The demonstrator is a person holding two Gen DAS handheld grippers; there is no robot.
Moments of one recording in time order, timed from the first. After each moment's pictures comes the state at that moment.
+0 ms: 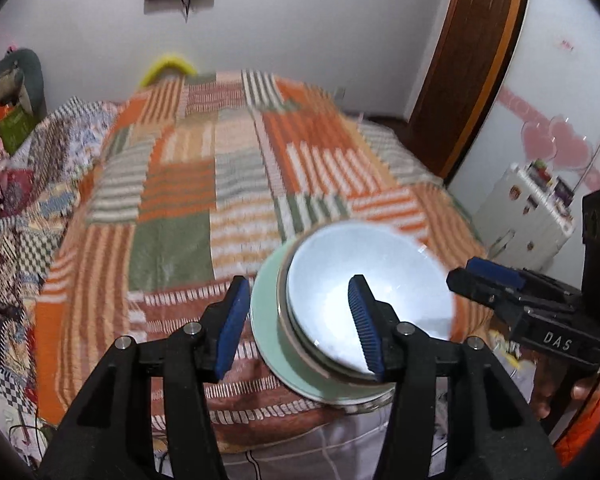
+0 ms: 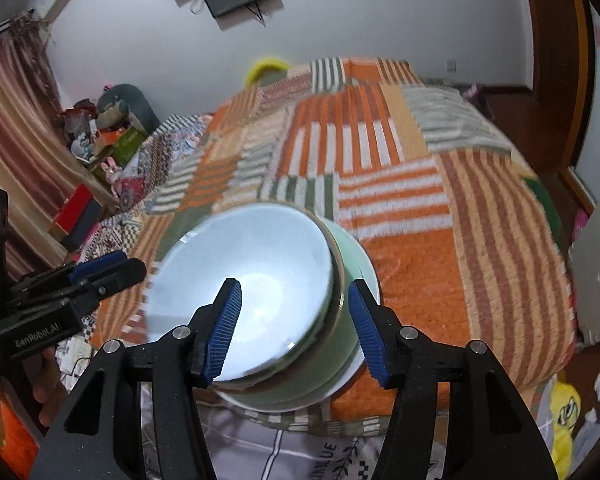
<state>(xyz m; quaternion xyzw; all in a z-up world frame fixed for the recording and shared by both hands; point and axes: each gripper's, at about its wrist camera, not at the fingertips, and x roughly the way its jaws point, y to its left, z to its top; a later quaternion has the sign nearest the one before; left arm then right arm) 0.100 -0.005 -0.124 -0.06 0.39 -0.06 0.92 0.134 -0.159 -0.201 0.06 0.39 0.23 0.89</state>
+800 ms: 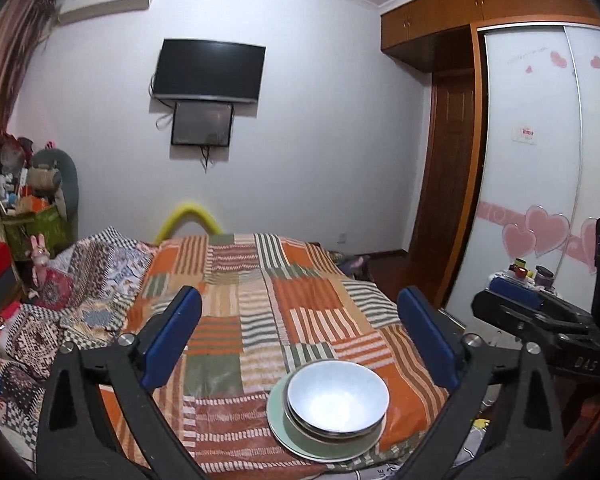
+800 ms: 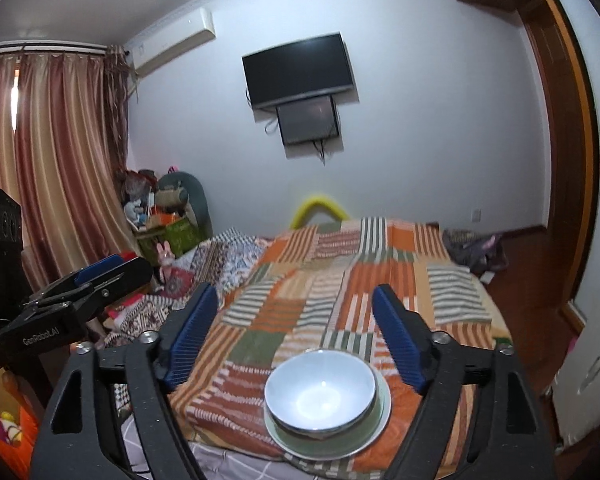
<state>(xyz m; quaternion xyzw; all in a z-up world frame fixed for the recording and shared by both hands) -0.012 -0.003 0.009 -0.05 0.13 -0.03 0.99 0.038 -0.152 -0.071 0.04 0.15 0.27 0.95</state>
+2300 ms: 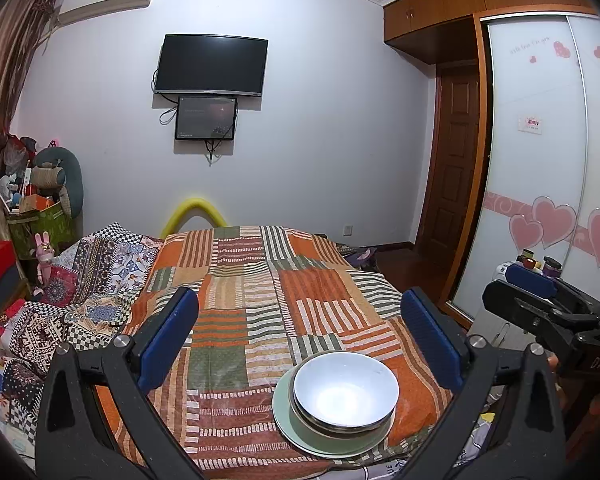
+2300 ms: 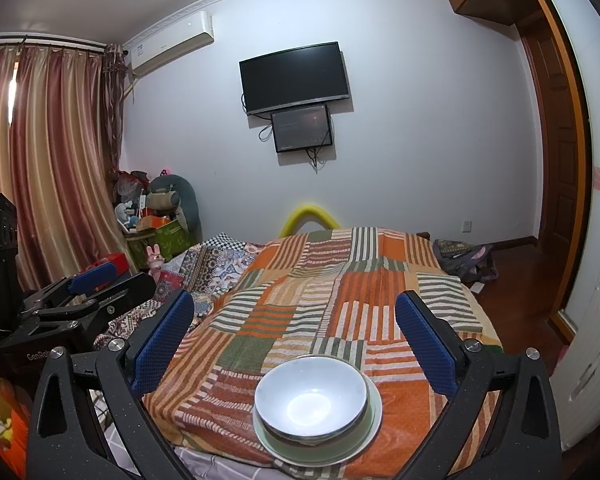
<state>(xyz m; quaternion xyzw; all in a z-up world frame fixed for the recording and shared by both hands) -0.008 -0.005 -0.009 -0.04 0.14 -0.02 0.99 0.036 -0.151 -0.074 0.03 0.14 0.25 0.96</state>
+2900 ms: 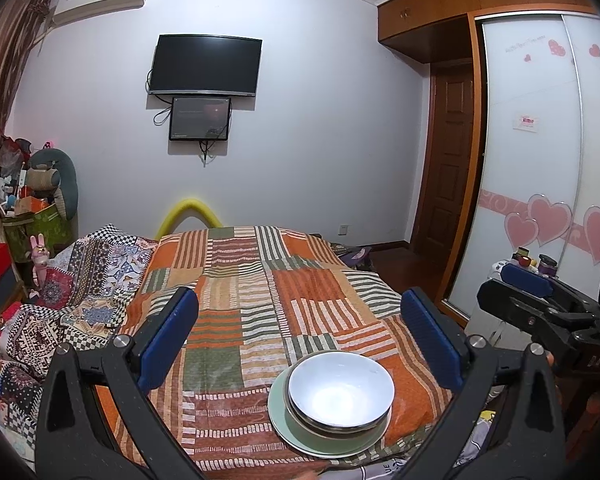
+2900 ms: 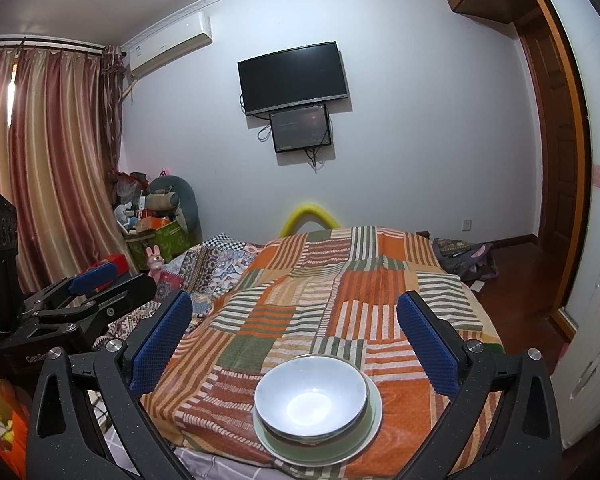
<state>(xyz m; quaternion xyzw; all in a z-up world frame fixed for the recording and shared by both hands) -0.008 -0.011 -0.008 -0.04 0.14 -0.03 0.99 0.038 -0.152 -0.077 0.03 0.14 0.25 0.96</state>
